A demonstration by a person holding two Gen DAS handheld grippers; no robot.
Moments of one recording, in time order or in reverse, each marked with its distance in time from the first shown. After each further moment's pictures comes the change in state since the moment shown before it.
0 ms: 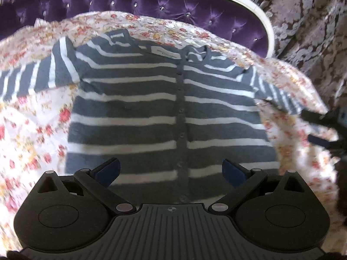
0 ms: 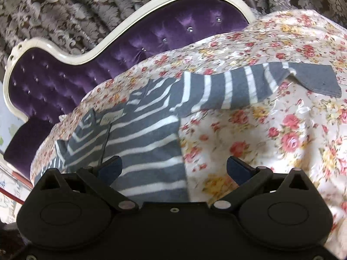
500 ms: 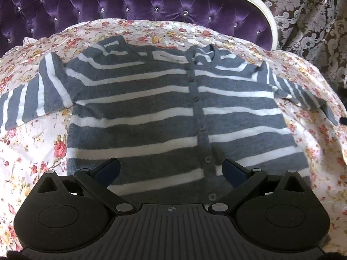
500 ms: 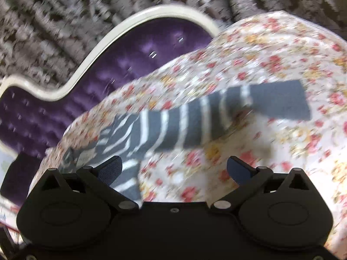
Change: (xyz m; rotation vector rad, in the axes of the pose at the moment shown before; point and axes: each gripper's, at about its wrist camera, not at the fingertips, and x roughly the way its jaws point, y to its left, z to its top) left arm 0.040 0.017 0.019 0.098 -0.017 0.018; right arm -0.011 -0.068 0.048 0.137 -0.097 -0.080
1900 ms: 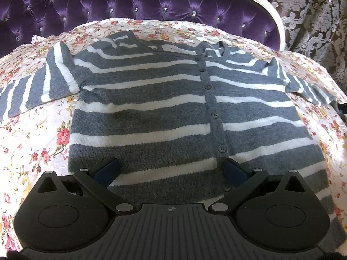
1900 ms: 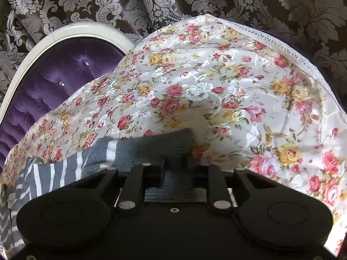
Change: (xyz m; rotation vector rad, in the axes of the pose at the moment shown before) left arm 0.010 0.003 -0.020 -0.008 -0.044 0.048; right arm 0.051 -0.122 0.071 0.056 0.005 -0.231
